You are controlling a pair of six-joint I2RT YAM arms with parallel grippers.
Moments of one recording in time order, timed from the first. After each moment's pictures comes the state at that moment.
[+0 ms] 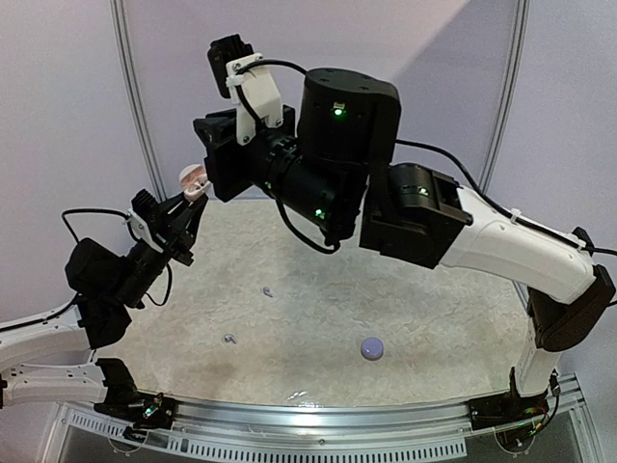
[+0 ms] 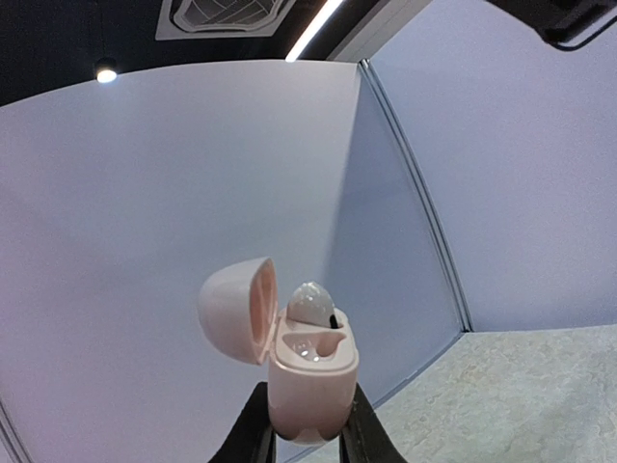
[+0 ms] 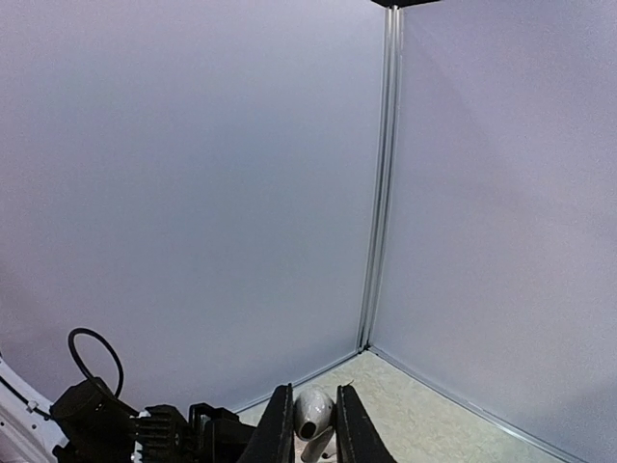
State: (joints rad) left arm -0.81 0.79 0.43 0.82 -0.10 0.42; right arm 1.42 1.91 2.19 -0.10 0.52 -0.09
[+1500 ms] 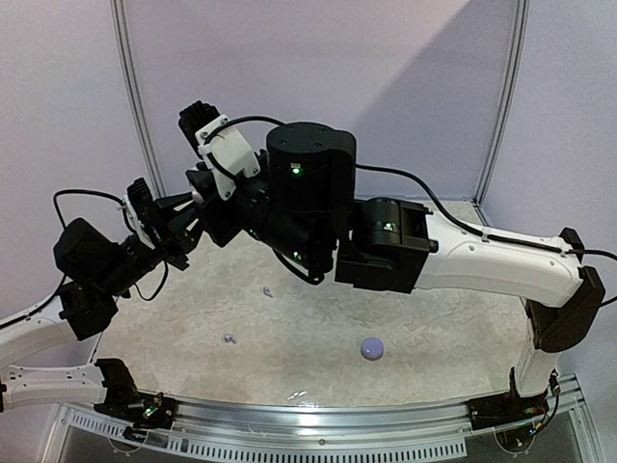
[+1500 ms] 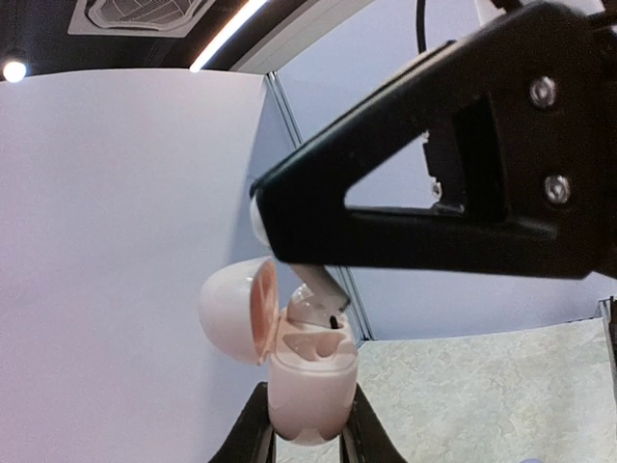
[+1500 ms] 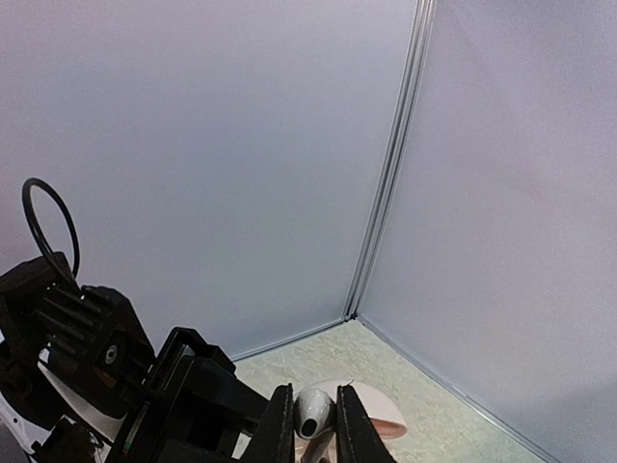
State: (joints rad) left arm -0.81 0.75 0.57 0.55 0.14 0.29; right arm 1.42 1.92 2.04 -0.05 0.52 -0.18
